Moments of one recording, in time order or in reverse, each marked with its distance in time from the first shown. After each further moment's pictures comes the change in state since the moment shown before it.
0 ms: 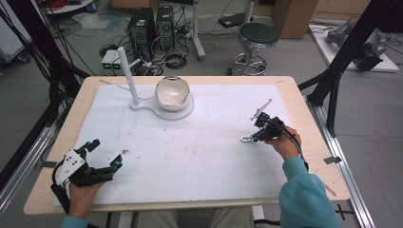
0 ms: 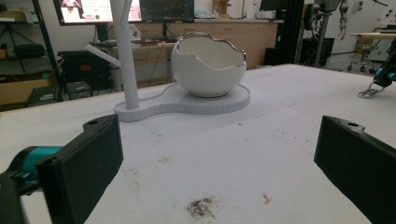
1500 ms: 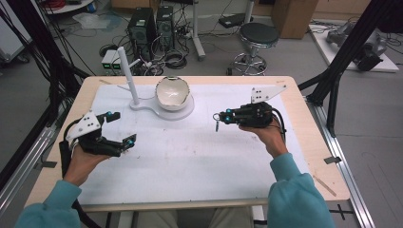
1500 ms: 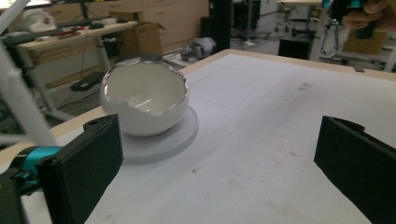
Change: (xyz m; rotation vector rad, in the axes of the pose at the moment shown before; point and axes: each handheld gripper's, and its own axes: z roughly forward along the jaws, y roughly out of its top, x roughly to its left) left arm 0.000 0.096 0.070 0.140 -0.320 0.085; right arm 0.044 0.054 -0.063 -0.868 0.441 -0.239
